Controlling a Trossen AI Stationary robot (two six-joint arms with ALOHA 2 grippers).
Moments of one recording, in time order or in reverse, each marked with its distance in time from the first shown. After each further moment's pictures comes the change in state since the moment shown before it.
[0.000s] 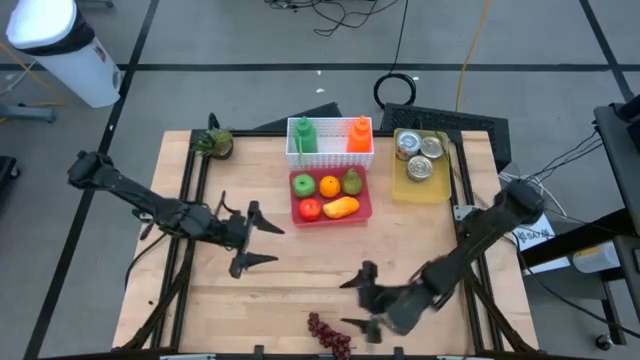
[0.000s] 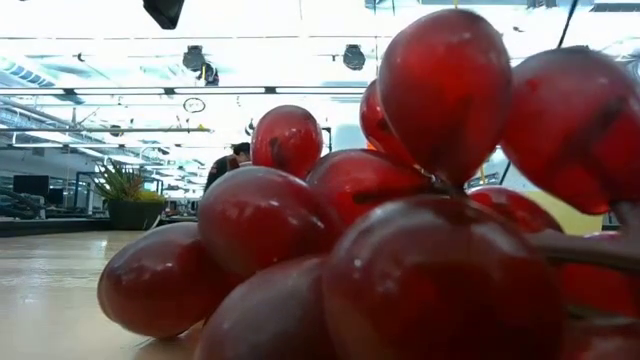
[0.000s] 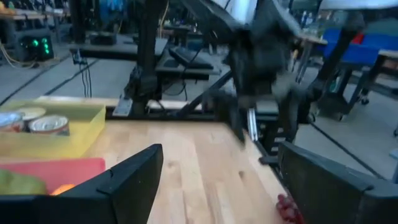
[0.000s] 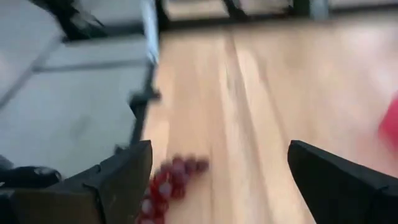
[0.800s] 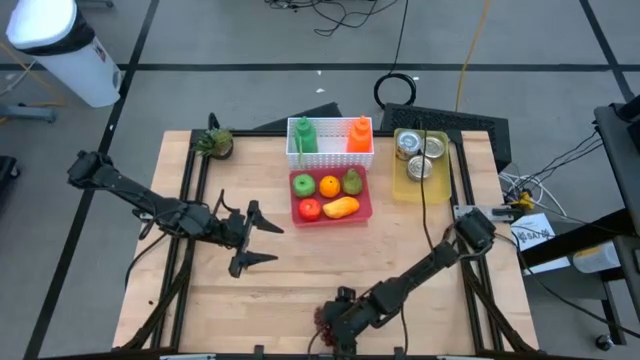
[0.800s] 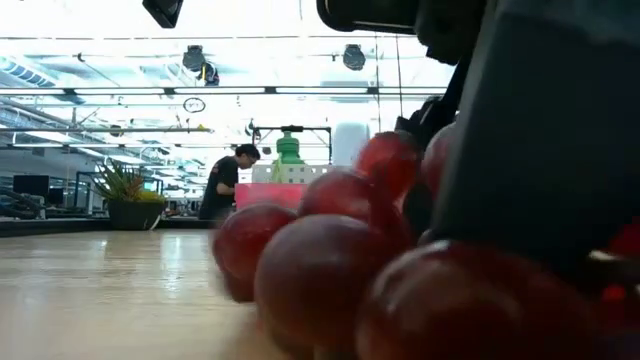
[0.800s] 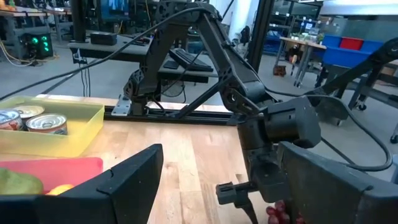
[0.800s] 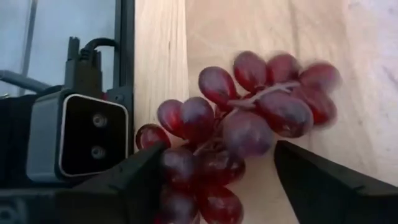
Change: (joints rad) left arm -0.001 -0.007 0.000 0.010 -0.003 -0.022; right arm -0.101 0.470 0.264 -0.130 -0.488 0.277
